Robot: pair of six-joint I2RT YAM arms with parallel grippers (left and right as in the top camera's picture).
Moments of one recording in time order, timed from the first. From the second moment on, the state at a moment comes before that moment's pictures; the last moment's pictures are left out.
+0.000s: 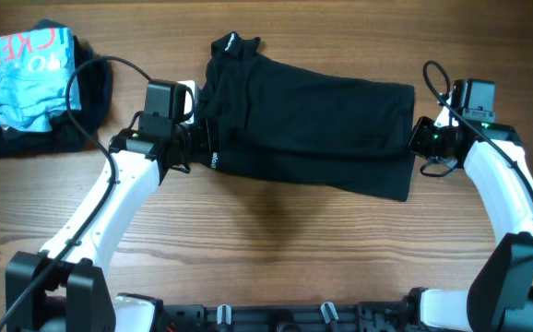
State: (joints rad) left arm -0.22 1.51 0.99 -0.48 0.08 -0.26; right arm -0.16 1.56 1.01 -0.65 -0.08 0.29
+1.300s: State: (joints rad) left arm -0.22 2.02 1.70 -0.39 0.03 -0.17; right arm -0.16 1.71 1.43 -0.74 -0.25 0.10
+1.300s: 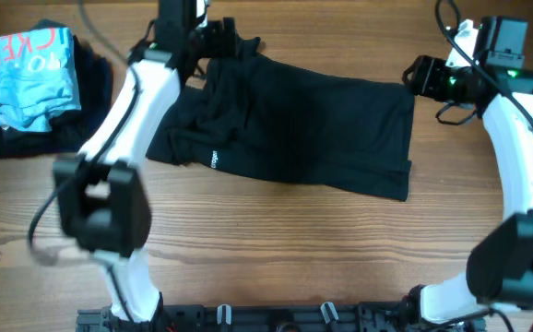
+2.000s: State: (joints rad) left arm -0.24 2.38 1.85 -0.25 0.05 -0.04; right arm -0.14 1.83 1.43 -0.72 -0.27 0.08
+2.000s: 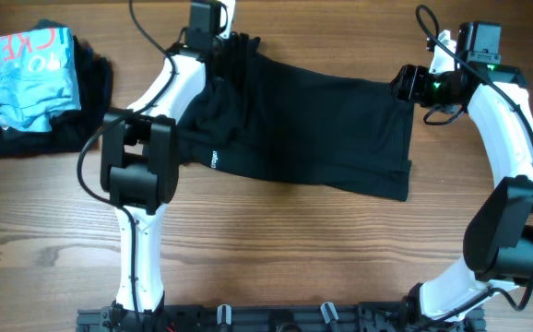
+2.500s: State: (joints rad) left arm -0.28 2.41 1.85 -0.18 -0.05 -0.01; right arm -0.14 1.83 1.43 -0.72 -0.26 0.08
